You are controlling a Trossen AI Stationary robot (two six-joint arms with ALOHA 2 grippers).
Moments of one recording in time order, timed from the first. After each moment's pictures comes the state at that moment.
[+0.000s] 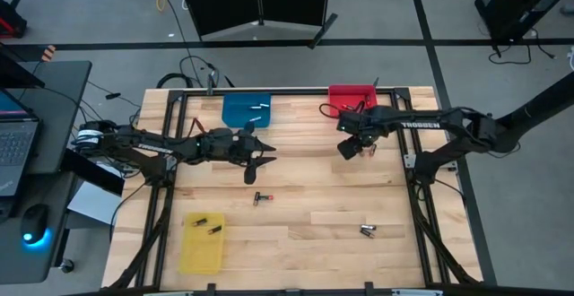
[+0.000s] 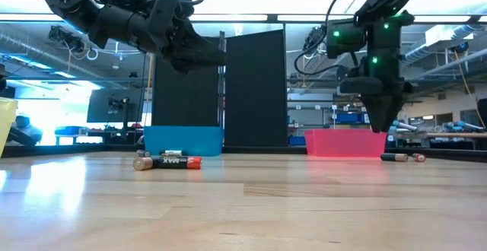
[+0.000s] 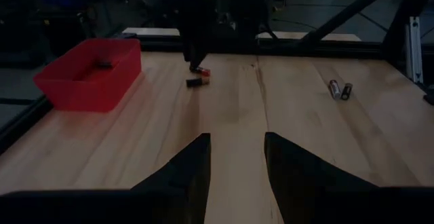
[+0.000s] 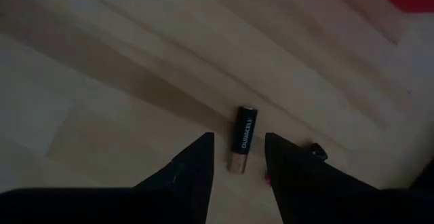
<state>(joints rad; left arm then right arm) 0.10 1.31 0.53 0.54 0.03 -0.01 -0.38 1.43 0.88 -0.93 0.14 0.63</state>
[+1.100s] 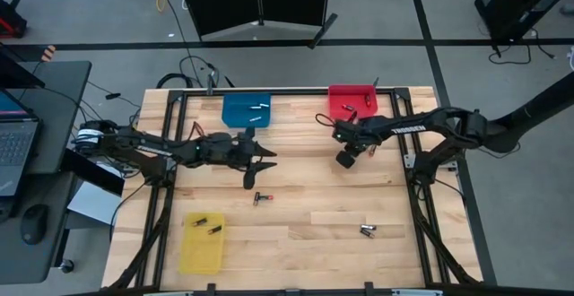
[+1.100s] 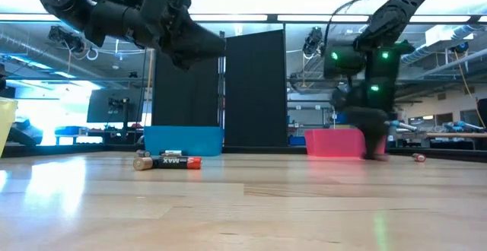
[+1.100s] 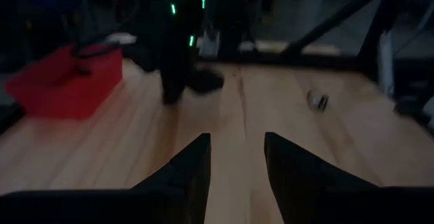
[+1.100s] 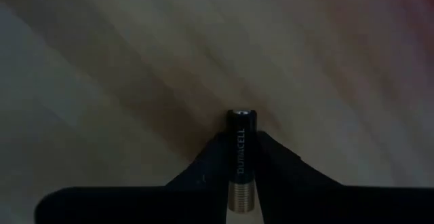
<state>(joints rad) 0.05 1.31 0.52 0.59 0.03 -0.06 -0.35 1.54 0.73 -0.60 0.17 0.35</state>
